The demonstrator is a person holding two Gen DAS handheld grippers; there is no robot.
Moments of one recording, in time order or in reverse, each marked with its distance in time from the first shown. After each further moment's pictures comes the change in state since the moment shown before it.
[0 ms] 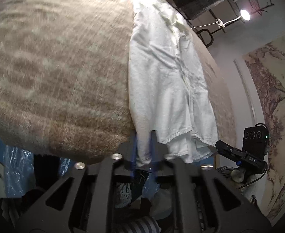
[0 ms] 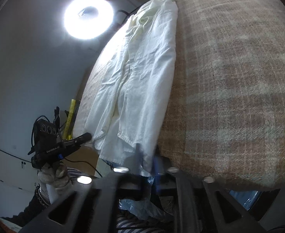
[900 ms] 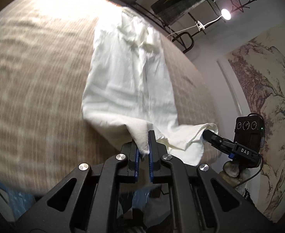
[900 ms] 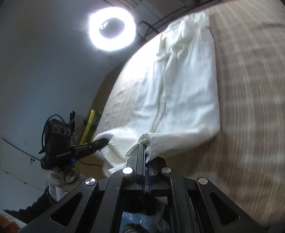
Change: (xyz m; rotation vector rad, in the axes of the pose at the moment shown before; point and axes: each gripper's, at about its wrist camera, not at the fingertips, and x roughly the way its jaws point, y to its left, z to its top) left arm -0.021 -0.058 0.071 0.120 -0.052 -0.082; right arm -0.008 0.043 0.064 -0.097 -0.097 0.114
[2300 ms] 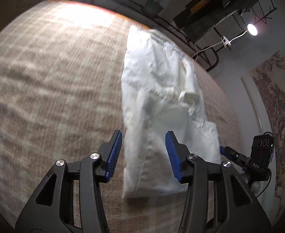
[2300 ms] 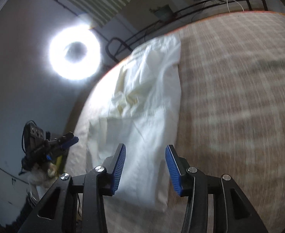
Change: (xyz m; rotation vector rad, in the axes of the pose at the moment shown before) left arm 0.064 0.059 0.119 -0.035 -0.047 0.166; right arm 0.023 -0.067 0.114 0.037 -0.051 -0.185
